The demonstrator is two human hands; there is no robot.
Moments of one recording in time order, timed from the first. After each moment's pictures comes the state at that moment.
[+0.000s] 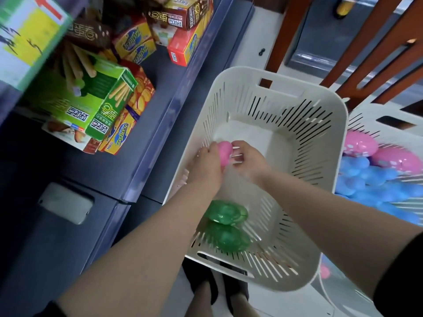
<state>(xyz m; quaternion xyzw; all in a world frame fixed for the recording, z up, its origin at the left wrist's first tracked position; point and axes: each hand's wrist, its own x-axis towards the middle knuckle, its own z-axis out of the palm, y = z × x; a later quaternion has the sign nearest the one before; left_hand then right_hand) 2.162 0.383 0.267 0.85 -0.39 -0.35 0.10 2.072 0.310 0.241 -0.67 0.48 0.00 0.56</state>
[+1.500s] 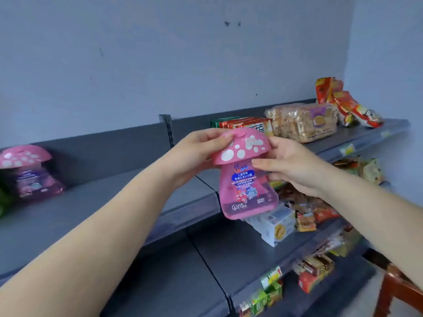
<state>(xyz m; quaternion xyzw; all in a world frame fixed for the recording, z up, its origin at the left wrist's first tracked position) 2.236 0.622 0.961 0.67 -0.40 -0.16 0.61 2.160 0.436 0.930 -0.74 -0.10 -0.11 0.66</state>
